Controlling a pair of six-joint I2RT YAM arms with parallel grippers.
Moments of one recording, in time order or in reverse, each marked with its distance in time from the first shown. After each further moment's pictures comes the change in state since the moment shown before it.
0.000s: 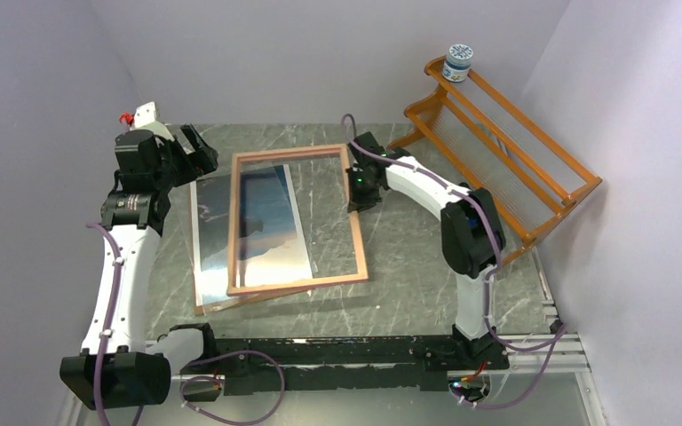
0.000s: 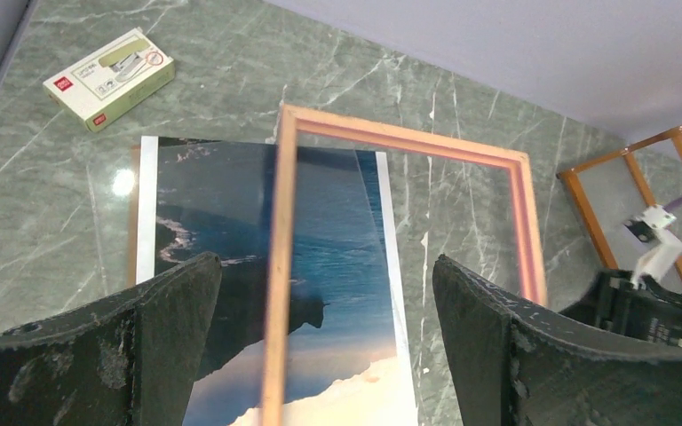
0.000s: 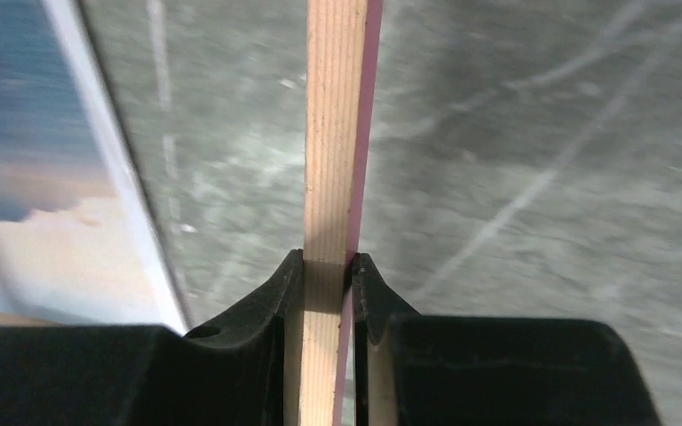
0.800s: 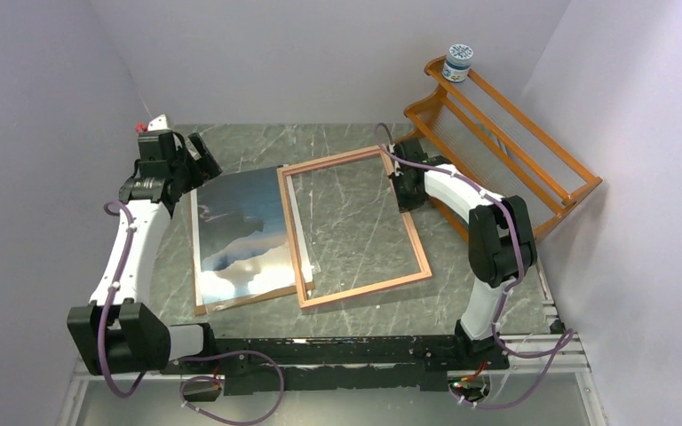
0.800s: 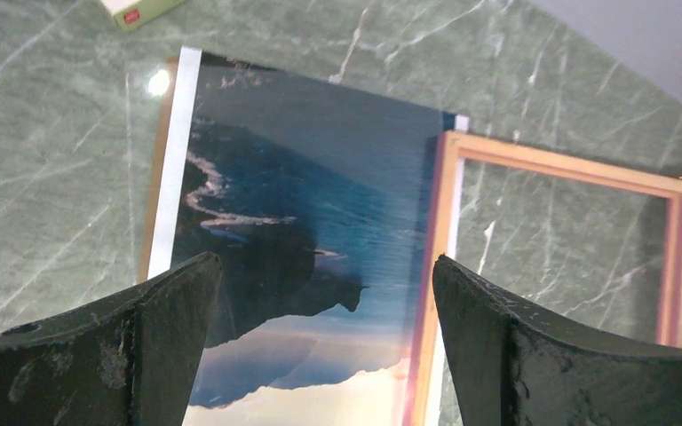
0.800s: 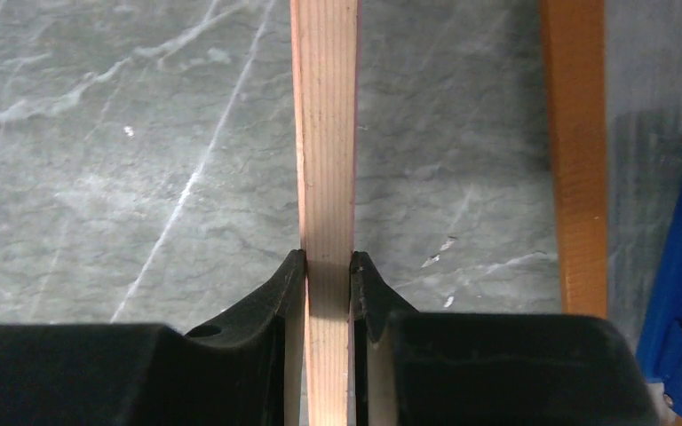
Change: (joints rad) left arm 0.000 0.152 -0.037 -0.023 -0.103 -0.071; right arm -0.241 -0.182 -0.303 0.095 0.172 -0.390
